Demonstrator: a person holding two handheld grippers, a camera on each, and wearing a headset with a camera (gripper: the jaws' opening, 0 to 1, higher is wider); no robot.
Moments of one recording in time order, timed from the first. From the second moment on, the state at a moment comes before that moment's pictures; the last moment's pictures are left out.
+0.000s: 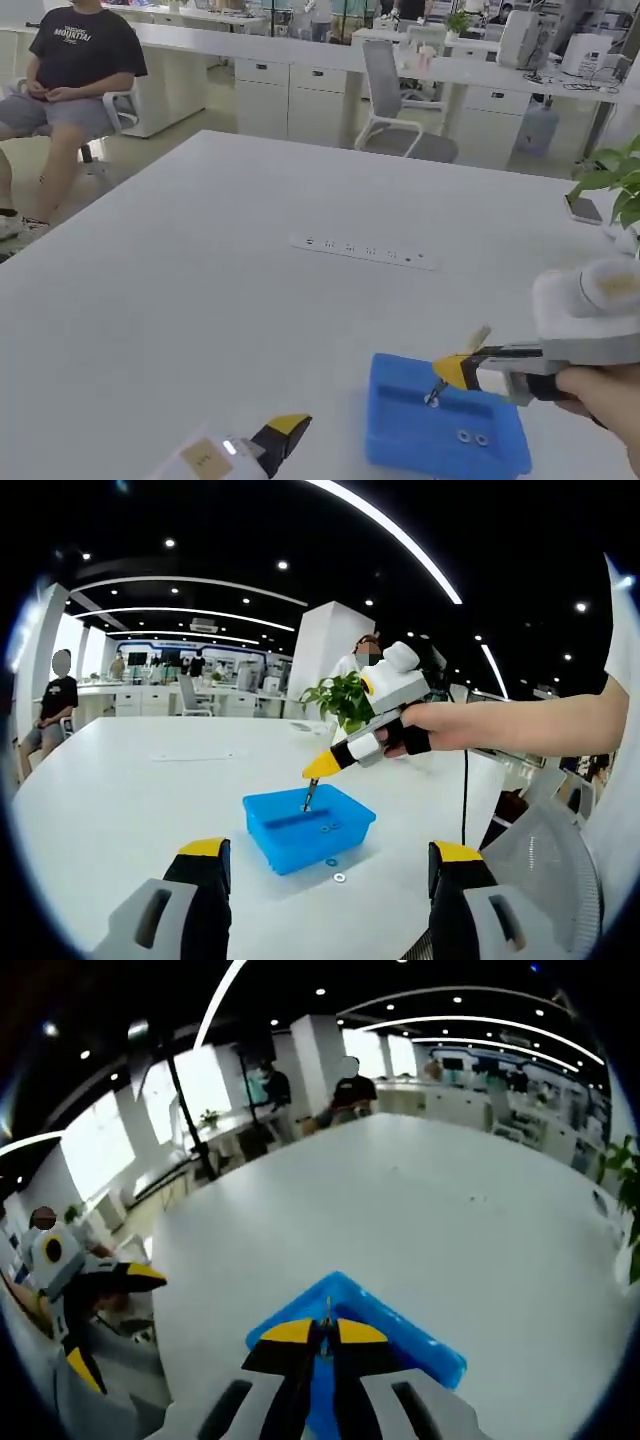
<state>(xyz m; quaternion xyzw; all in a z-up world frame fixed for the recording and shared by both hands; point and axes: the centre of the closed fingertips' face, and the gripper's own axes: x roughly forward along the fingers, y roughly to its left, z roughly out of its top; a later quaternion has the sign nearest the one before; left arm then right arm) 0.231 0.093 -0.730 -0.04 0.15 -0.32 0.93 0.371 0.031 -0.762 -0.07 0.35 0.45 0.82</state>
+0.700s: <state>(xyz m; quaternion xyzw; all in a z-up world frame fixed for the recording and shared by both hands) 0.229 0.089 -0.730 -0.04 0.15 -0.33 0.93 0.382 0.016 -0.800 -0.09 0.41 0.42 0.80</state>
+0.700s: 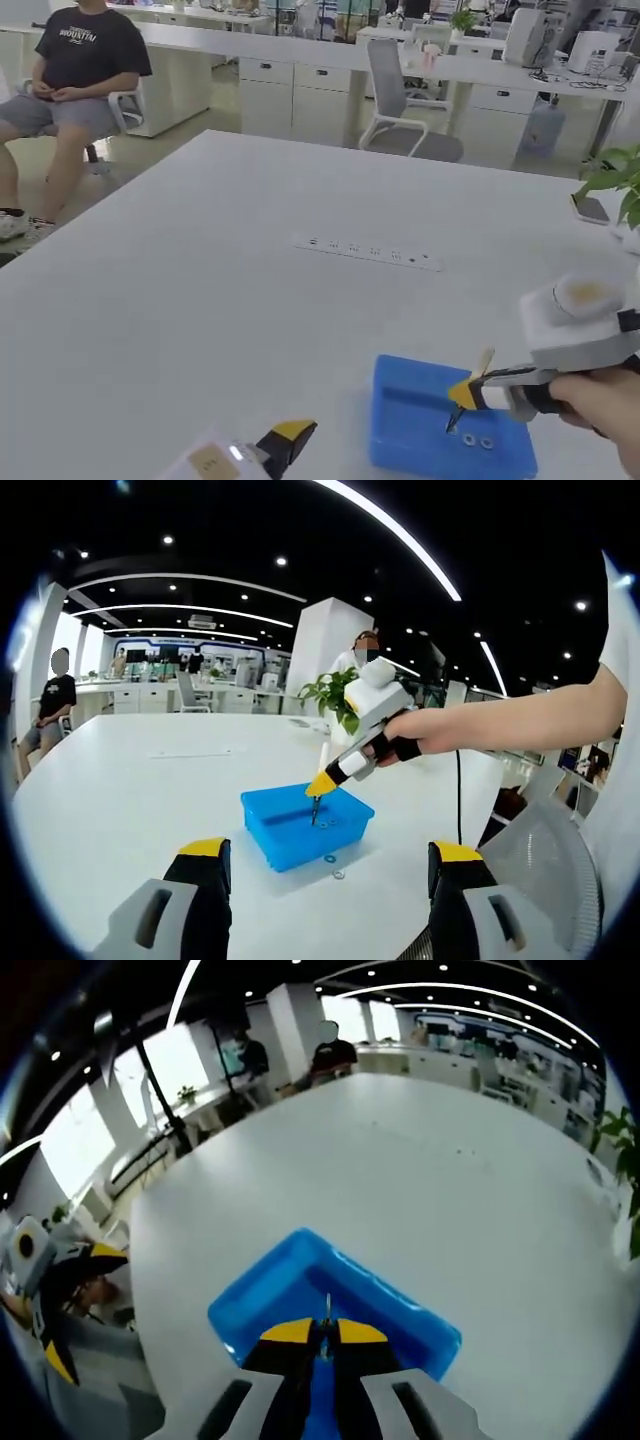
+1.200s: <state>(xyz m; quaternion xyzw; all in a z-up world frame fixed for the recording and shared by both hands) 0.231 0.093 -0.731 -0.04 0.15 -0.32 0.93 0.375 0.019 -0.809 -0.10 0.41 0.42 0.81</state>
